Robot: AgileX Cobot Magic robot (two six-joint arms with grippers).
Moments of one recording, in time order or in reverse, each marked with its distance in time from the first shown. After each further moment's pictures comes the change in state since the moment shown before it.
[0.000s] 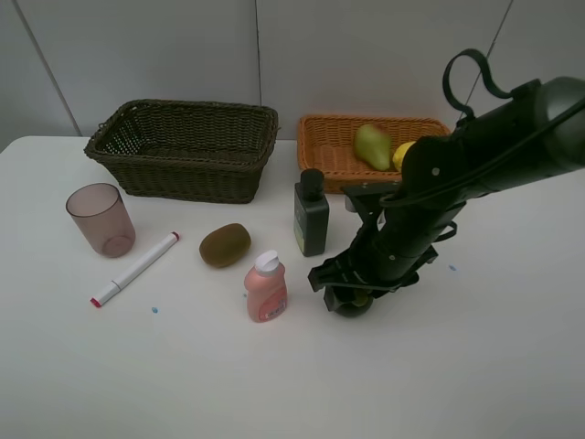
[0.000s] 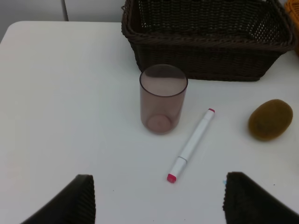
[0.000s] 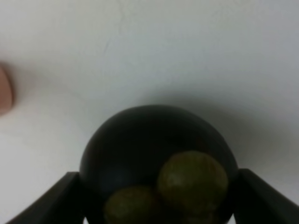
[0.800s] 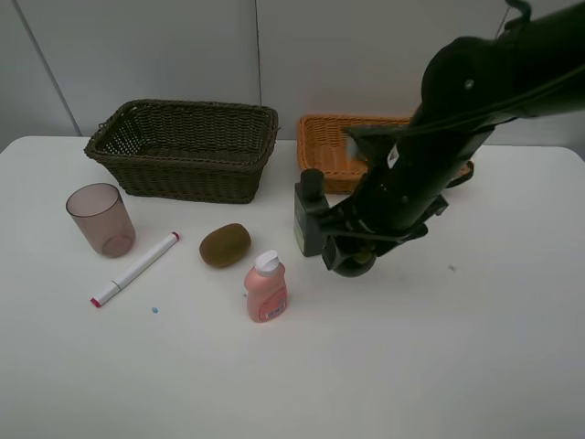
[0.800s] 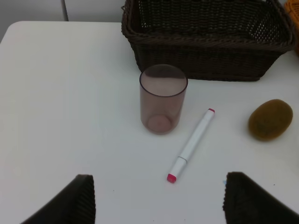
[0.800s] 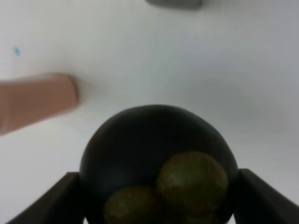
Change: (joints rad) left arm 0.000 0.000 0.000 0.000 0.000 0.000; right arm -0.003 -0.167 -0.163 -0.060 0.258 0.006
